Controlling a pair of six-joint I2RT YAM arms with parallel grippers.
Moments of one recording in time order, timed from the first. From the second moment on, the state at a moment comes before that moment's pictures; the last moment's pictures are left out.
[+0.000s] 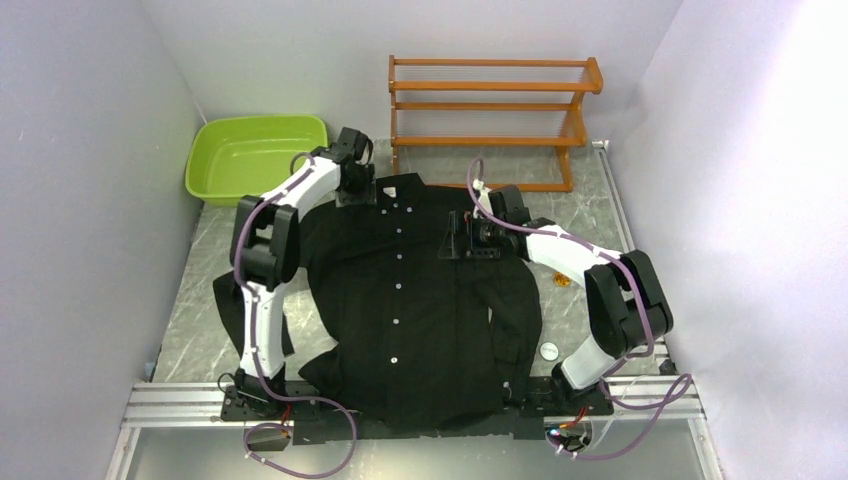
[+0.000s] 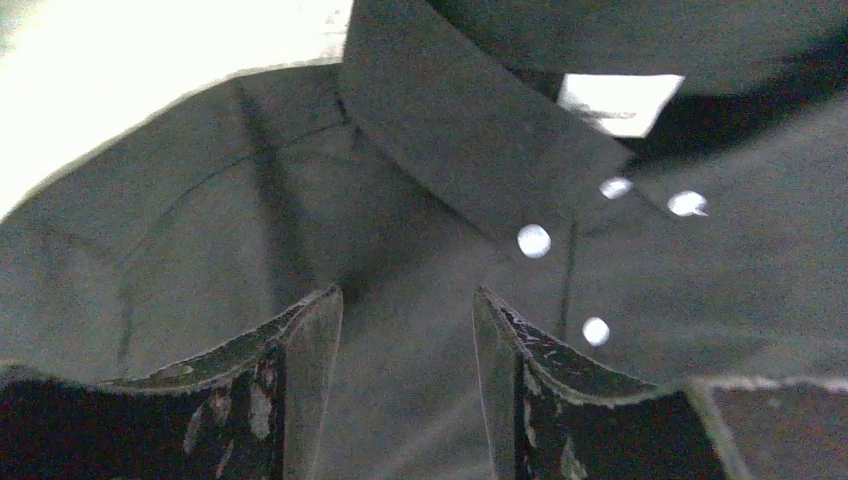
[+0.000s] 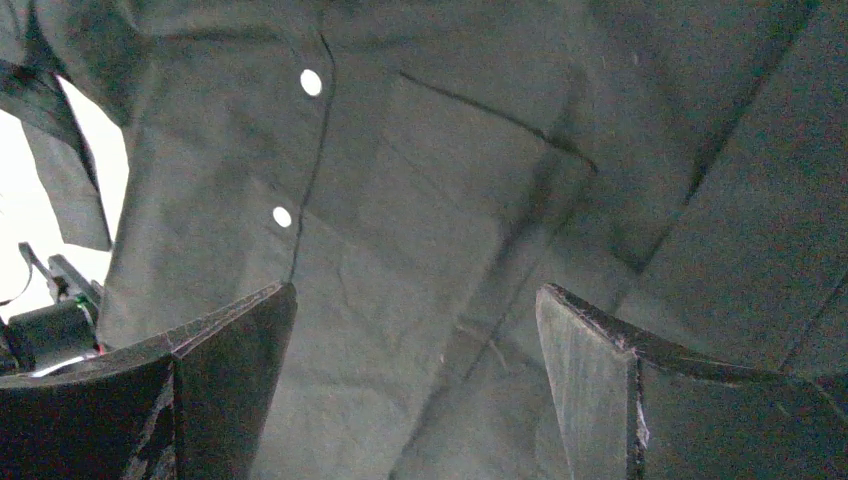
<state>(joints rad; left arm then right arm) -0.32 2.12 1.79 -0.71 -0.05 -0.35 0.39 1.60 0.95 -0.17 -0.44 0.38</state>
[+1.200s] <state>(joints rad) -0.25 2.10 1.64 -0.40 0.21 -0.34 0.05 0.97 0.68 -0.61 0.16 0.62</state>
